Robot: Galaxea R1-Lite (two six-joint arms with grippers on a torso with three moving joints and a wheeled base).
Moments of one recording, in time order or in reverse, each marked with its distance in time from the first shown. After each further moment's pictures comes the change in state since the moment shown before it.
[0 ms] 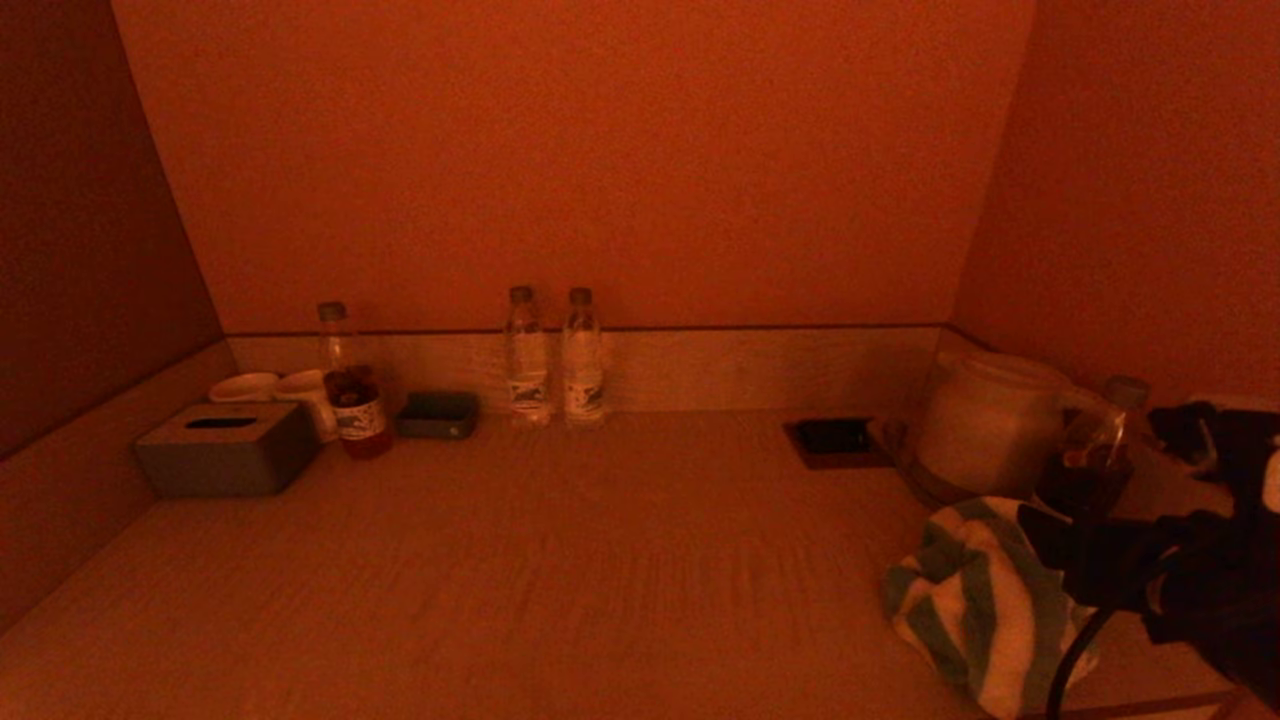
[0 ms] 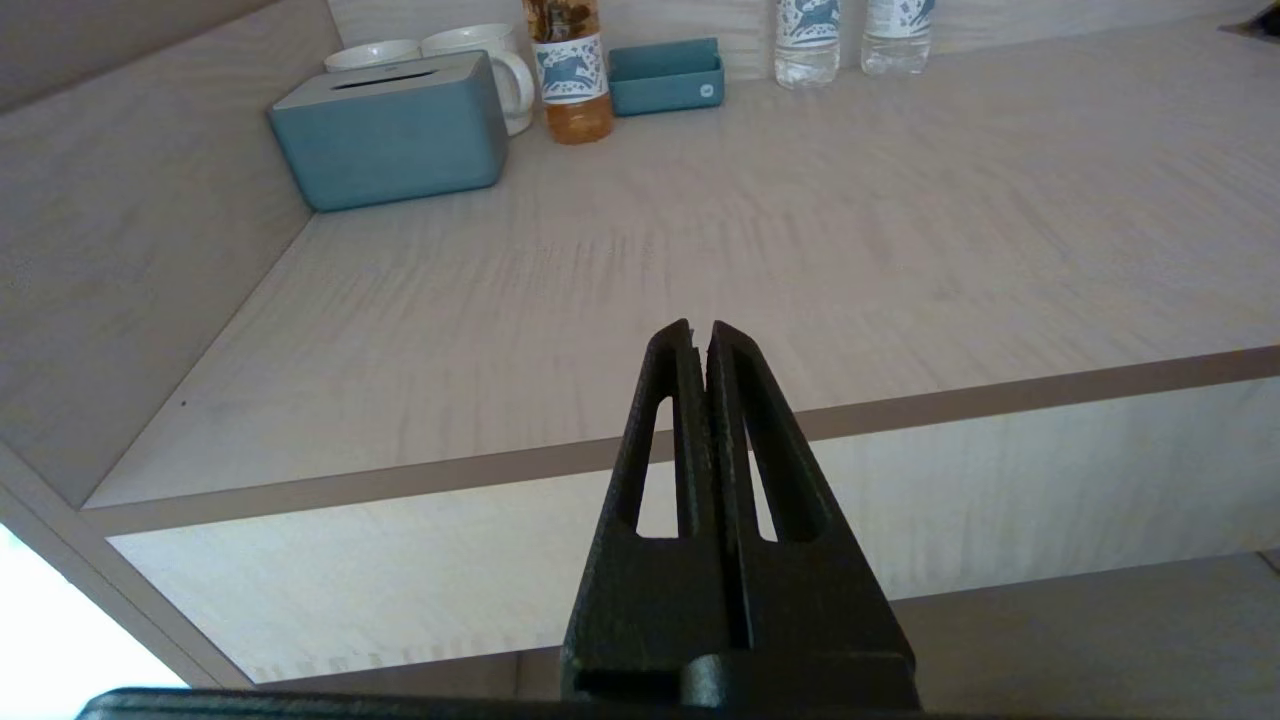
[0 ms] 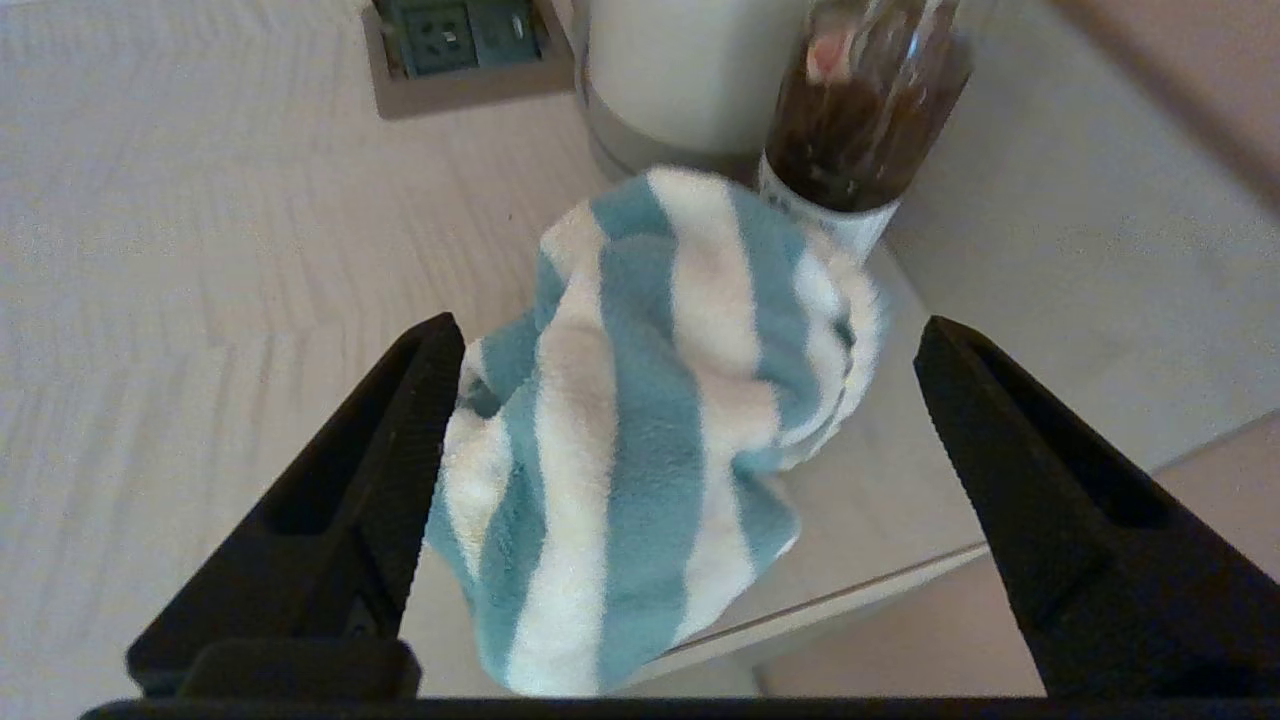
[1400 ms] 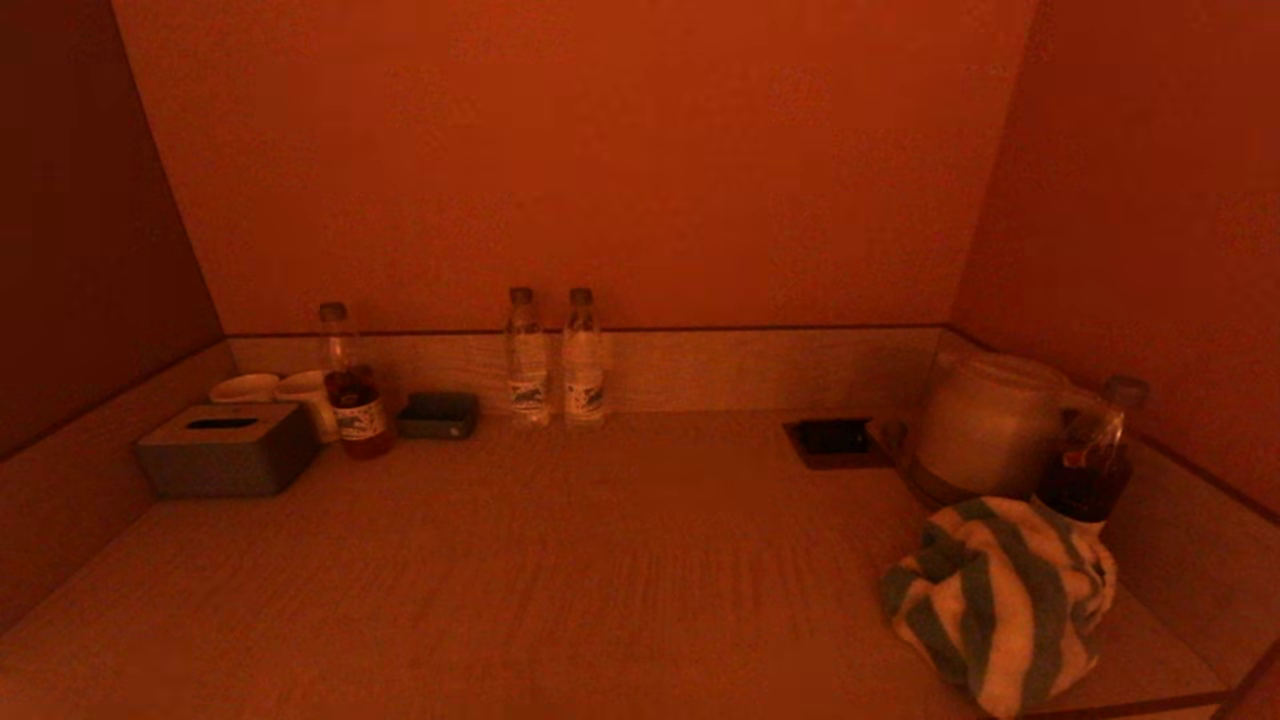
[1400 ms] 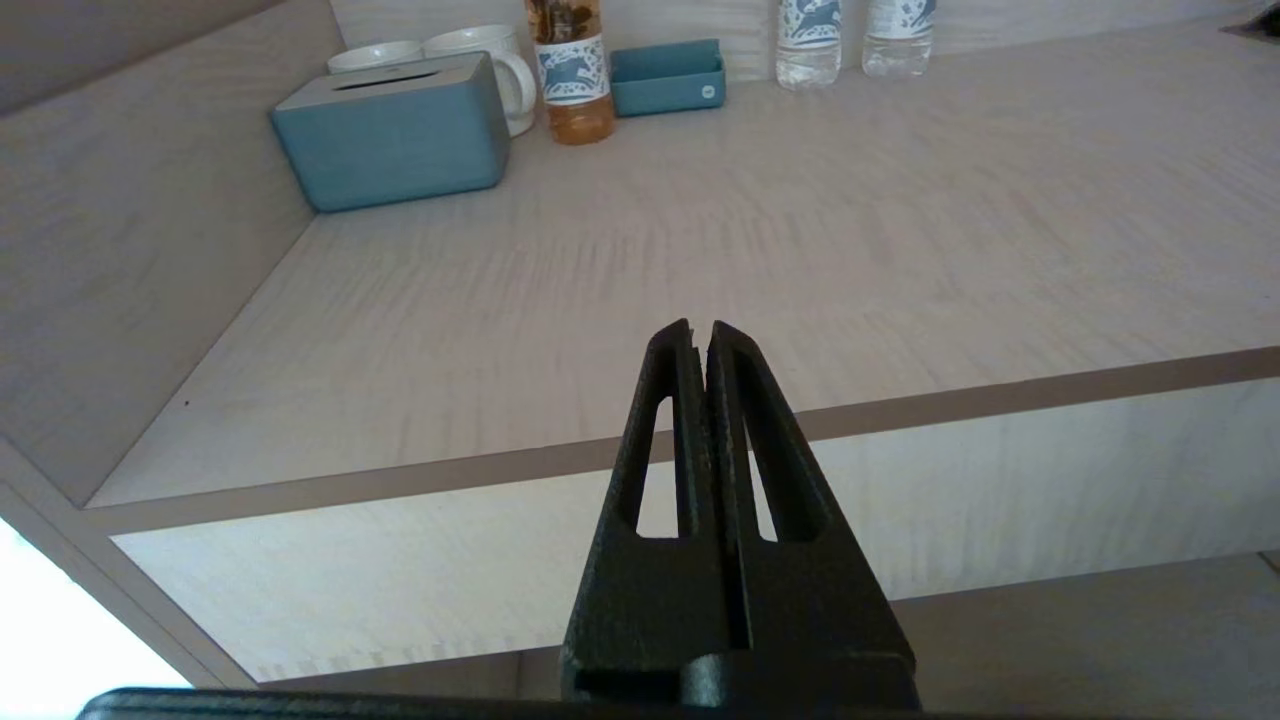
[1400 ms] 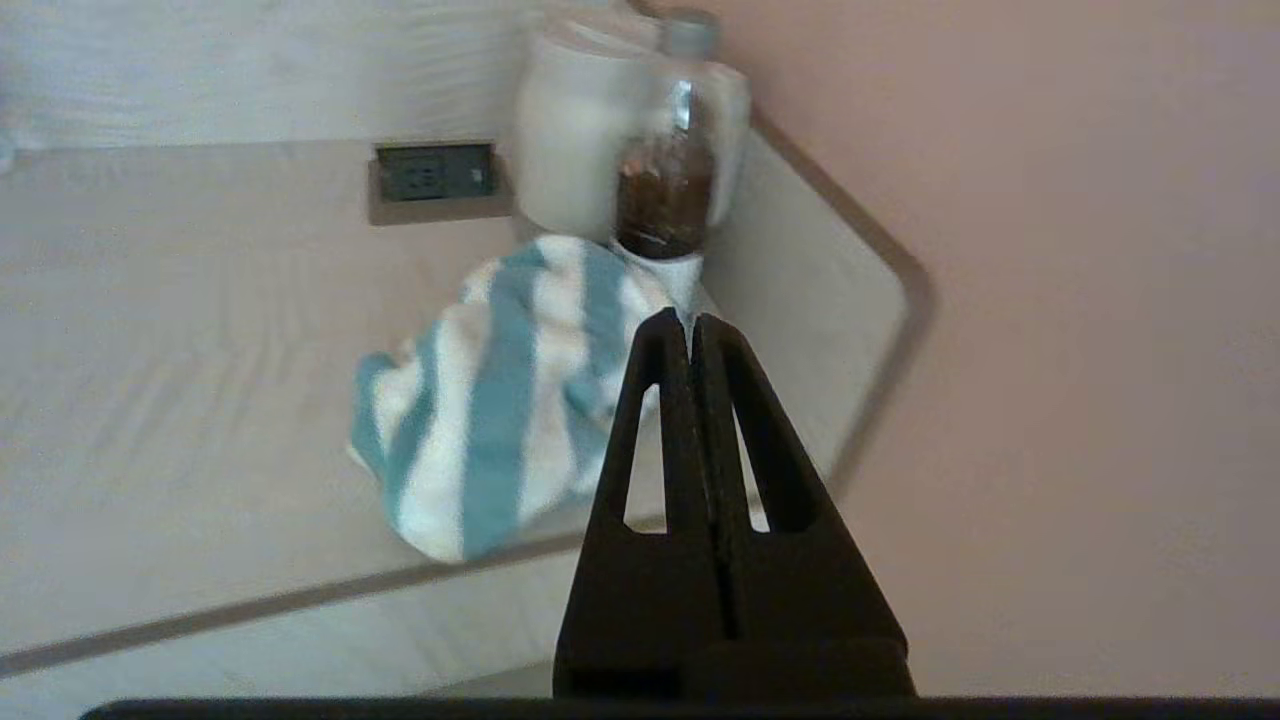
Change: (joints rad) left arm 0.000 0.000 0.000 0.000 0.000 0.000; right arm -0.015 -0.720 -0.033 0.458 0.002 -0.172
